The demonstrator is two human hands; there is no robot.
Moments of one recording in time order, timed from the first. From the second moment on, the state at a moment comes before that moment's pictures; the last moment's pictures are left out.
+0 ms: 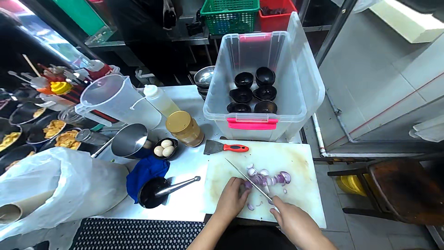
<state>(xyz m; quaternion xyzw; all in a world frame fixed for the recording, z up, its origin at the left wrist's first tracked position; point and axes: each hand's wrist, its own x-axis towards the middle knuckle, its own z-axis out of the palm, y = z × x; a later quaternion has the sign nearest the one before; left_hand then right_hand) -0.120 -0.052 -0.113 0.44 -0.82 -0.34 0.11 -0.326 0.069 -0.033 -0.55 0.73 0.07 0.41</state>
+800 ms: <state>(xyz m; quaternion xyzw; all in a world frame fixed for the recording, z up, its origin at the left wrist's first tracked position) -0.120 -0.047 -0.129 0.39 -0.84 -0.26 0.29 -0.335 0.069 -0.031 -0.55 0.73 0.03 0.40</state>
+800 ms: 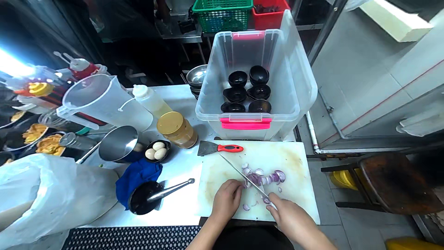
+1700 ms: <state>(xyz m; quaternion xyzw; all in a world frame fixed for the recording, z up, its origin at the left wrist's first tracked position) -0.094 -0.093 -0.014 0.47 -0.64 -0.57 0.22 -0.345 0.097 -0.052 -0.57 0.60 0.01 0.56</state>
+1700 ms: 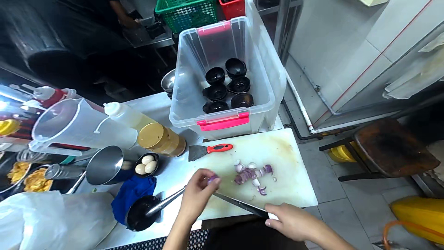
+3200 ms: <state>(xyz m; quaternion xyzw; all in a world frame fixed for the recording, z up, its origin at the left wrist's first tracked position) -0.106 -0.051 -0.107 0.43 -0.81 -0.38 0.07 -0.306 0.057 -0.043 -0.56 0.71 0.09 0.41</state>
